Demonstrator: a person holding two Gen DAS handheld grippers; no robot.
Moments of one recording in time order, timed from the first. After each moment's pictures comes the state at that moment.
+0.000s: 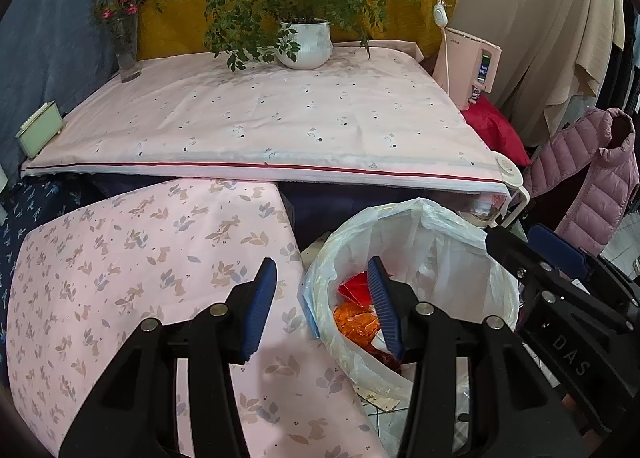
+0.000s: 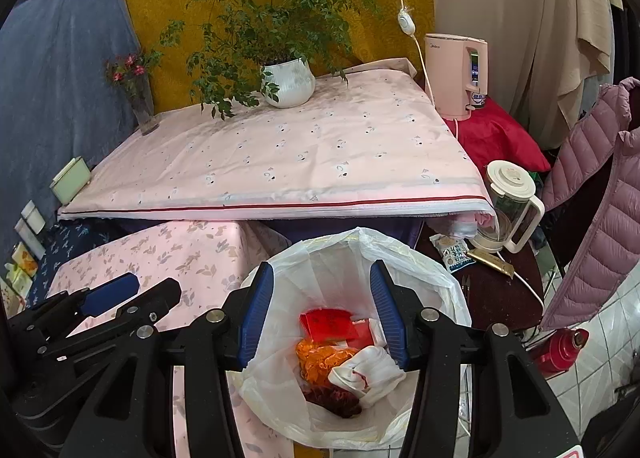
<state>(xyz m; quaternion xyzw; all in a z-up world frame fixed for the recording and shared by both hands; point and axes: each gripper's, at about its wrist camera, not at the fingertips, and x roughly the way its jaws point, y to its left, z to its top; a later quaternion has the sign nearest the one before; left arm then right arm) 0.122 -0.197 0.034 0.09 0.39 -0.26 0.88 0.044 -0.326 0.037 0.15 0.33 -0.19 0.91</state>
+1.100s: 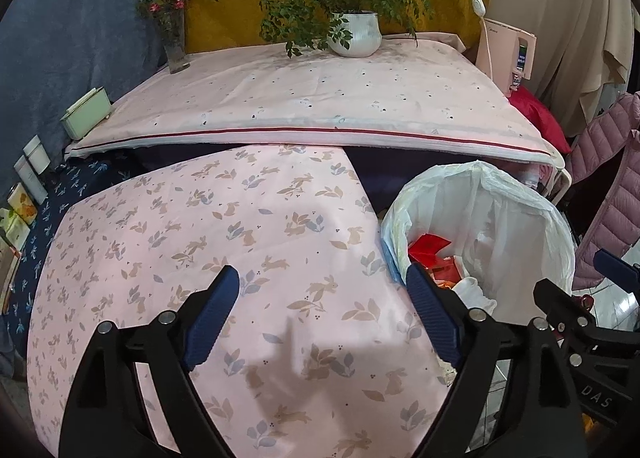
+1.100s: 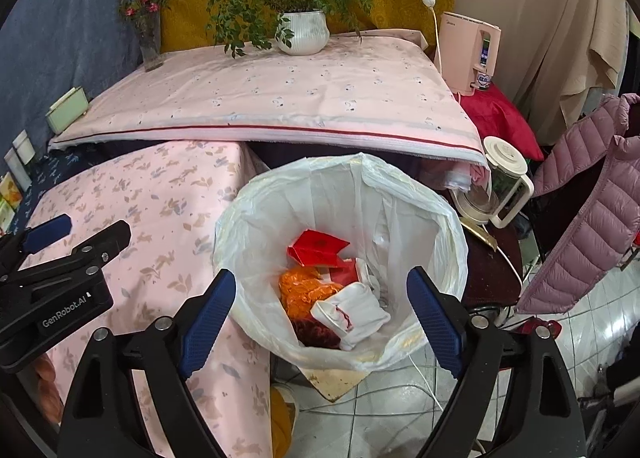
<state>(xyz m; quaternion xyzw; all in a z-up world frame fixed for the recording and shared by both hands) 0.093 -0.135 0.003 0.11 0.38 -0.19 0.90 0.011 -0.281 -0.003 0.08 0.41 -0.19 0.89</state>
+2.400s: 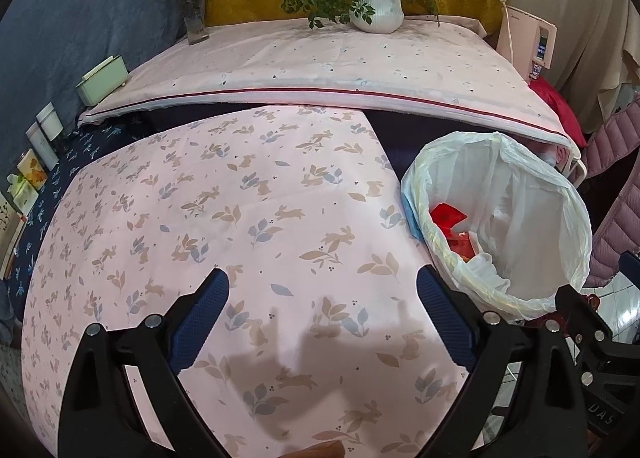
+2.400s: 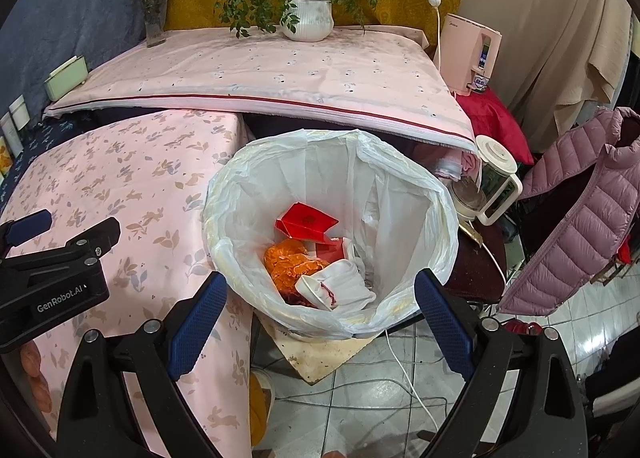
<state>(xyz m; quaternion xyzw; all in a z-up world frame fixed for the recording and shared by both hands) 0.079 -0.120 -0.025 0.10 0.42 -0.15 0.89 -0.008 -0.266 -0.021 0.04 0.42 -0.20 0.88</state>
